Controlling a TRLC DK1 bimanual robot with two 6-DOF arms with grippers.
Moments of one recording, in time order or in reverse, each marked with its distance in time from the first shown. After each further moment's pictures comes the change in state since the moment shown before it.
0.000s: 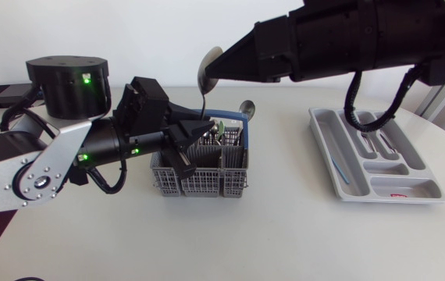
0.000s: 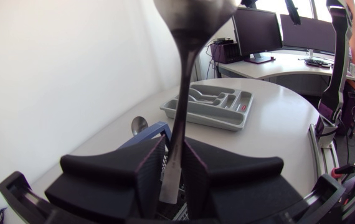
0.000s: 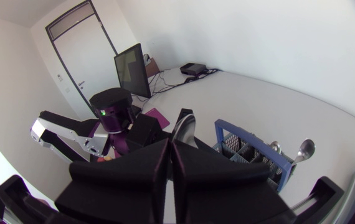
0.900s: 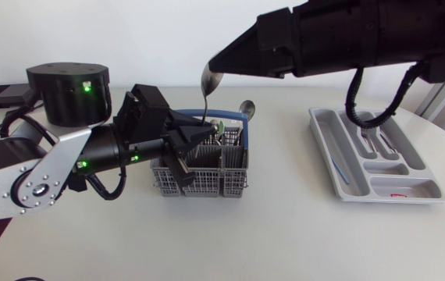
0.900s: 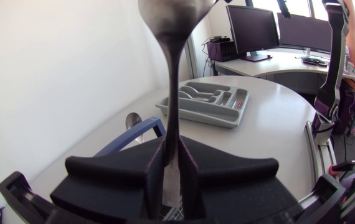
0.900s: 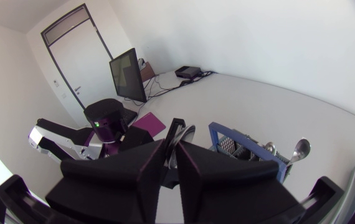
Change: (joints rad) left arm -0.016 -0.015 -0.028 -0.002 0.007 0.001; right arm -0.019 0.002 0.002 0.016 0.015 0.025
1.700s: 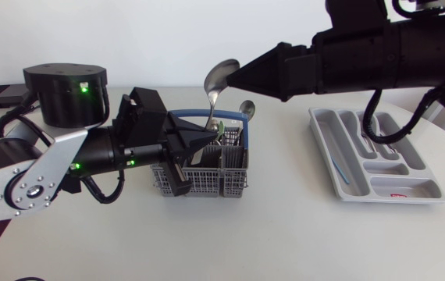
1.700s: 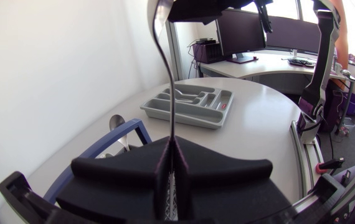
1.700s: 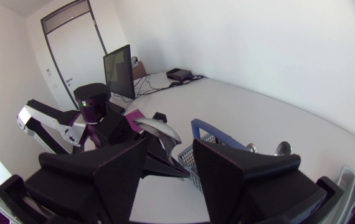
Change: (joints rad) left arm -0.001 -0.021 -0.004 -0.036 0.096 0.000; right arm -0.064 -0.085 -0.123 0.036 0.006 -0.137
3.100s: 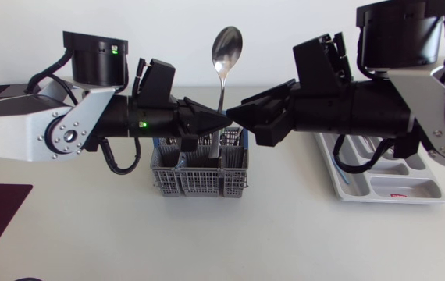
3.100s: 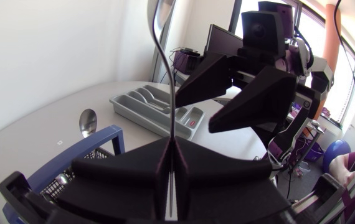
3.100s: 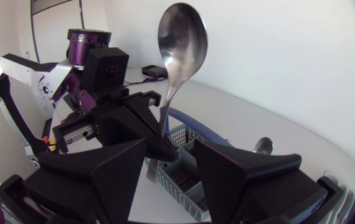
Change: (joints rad) left arm 0.079 0.198 0.224 -0.089 0.288 -0.282; right arm 0.048 0.001 -0.233 0.262 0.227 -0.112
